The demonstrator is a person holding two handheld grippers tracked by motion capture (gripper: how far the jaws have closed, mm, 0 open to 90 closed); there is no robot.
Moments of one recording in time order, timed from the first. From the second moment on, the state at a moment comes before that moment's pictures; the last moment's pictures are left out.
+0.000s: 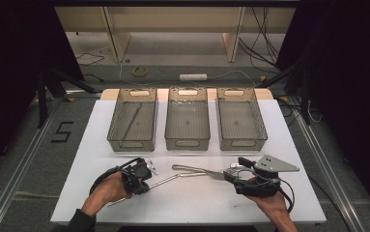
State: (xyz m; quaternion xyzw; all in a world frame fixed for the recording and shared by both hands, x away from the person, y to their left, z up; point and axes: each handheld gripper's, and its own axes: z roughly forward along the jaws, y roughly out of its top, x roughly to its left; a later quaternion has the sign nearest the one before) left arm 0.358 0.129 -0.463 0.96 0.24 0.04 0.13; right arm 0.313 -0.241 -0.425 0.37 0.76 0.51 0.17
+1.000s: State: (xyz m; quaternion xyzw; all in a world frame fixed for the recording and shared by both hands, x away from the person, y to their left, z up) left arm 0.365 0.153 -0.419 0.93 0.29 0.05 0.24; right arm 0.313 -0.243 -0.425 0.37 0.76 0.51 0.17
